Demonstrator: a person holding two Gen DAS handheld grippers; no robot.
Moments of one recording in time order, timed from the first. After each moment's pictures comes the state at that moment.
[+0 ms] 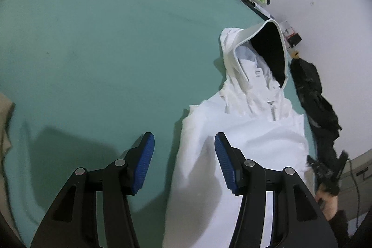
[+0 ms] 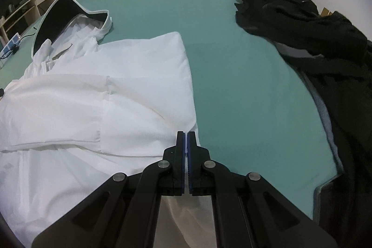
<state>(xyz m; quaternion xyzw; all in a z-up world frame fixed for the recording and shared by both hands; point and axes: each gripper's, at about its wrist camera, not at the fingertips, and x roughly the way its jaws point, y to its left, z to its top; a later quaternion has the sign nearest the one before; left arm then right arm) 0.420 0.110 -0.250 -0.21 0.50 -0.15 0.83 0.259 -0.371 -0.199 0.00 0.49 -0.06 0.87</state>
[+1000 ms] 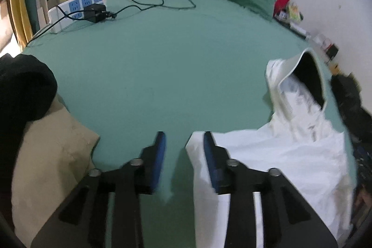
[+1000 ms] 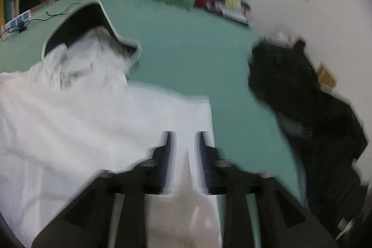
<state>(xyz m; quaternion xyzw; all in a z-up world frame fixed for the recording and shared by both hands) 0.403 0.150 -0.205 -0.13 0.44 0.00 0.89 0.303 -0.287 -0.147 -0.15 0.40 -0.06 0.90</state>
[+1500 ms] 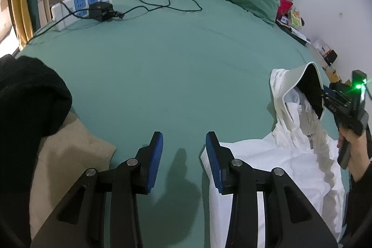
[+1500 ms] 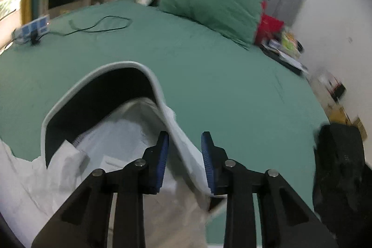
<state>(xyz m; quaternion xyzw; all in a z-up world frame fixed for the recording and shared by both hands) 0.417 0.175 -0.203 -0.15 0.45 0.00 0.88 0.490 -0.178 -0.150 -0.19 0.37 0.07 0.91</state>
